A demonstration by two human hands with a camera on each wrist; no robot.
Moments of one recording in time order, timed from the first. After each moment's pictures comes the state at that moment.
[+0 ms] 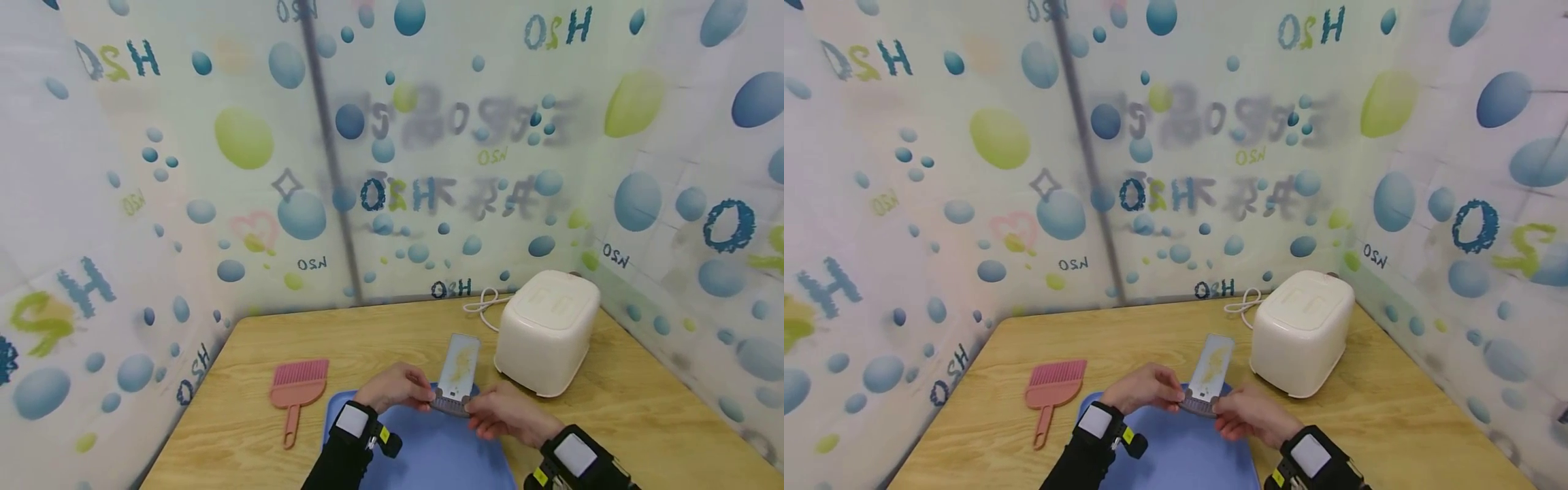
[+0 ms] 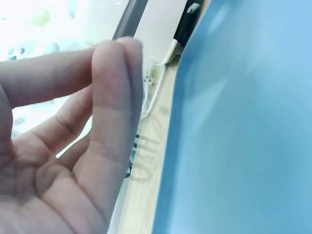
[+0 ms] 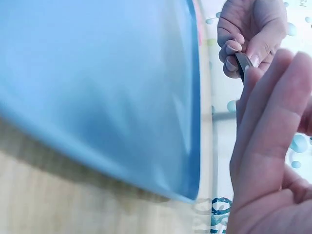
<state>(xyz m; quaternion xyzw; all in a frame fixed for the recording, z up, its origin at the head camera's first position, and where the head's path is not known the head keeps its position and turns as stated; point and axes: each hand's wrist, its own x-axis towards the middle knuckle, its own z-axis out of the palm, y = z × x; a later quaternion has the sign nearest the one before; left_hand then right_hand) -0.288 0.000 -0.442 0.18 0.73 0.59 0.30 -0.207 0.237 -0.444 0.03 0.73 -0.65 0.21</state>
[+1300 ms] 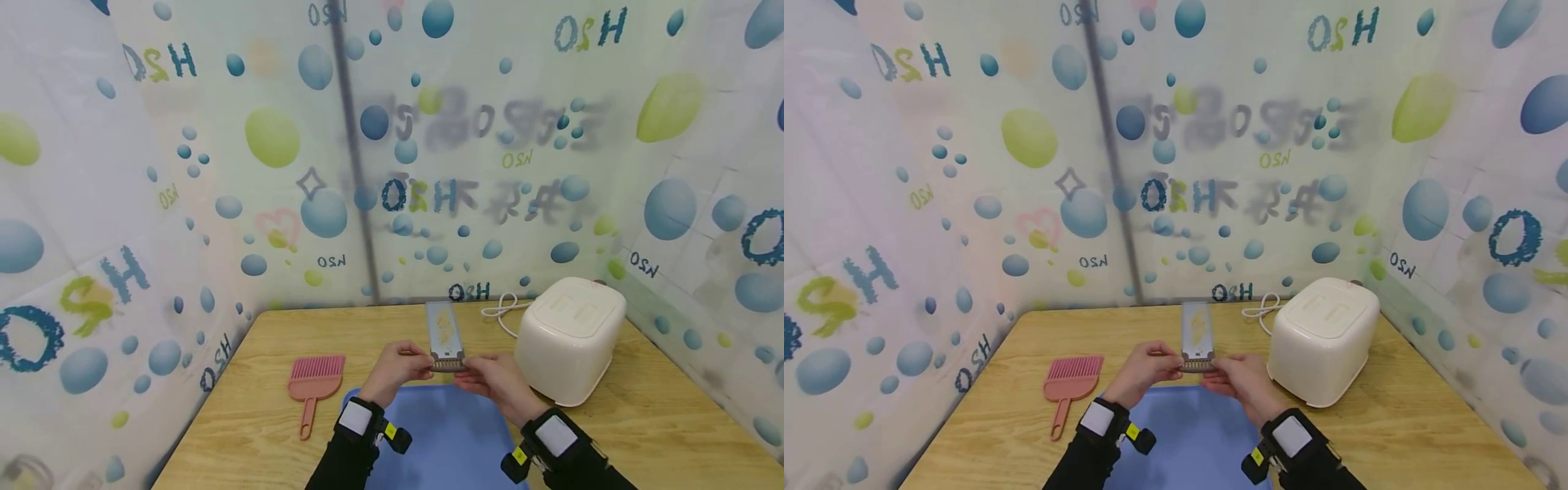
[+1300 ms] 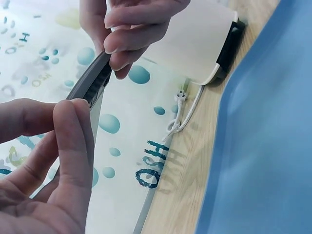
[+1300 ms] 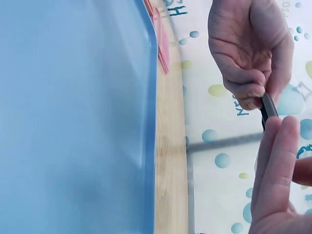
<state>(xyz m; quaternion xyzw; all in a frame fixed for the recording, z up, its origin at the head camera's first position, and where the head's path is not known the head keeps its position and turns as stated) -0.287 -0.013 -0.423 0.13 0.67 0.72 0.13 -0.239 0.190 -0.410 0.10 0.68 -0.73 0.04</state>
